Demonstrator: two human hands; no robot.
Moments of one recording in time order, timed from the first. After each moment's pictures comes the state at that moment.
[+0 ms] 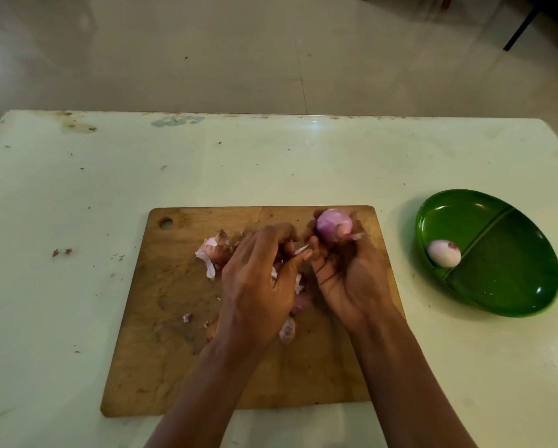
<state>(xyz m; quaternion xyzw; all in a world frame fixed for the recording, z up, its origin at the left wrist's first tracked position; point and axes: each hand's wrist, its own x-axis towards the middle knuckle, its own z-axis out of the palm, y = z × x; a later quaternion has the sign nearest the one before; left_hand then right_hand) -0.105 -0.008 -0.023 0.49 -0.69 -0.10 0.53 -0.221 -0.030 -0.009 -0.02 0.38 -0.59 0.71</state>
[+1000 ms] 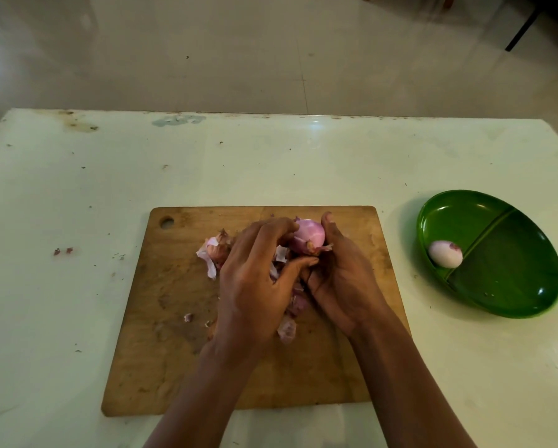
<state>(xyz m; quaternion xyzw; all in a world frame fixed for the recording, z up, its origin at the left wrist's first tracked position) -0.104 -0.009 -0.021 0.50 -0.68 -0.10 0.52 -0.218 -0.025 -0.007 -0.15 0.40 -0.51 0.75</state>
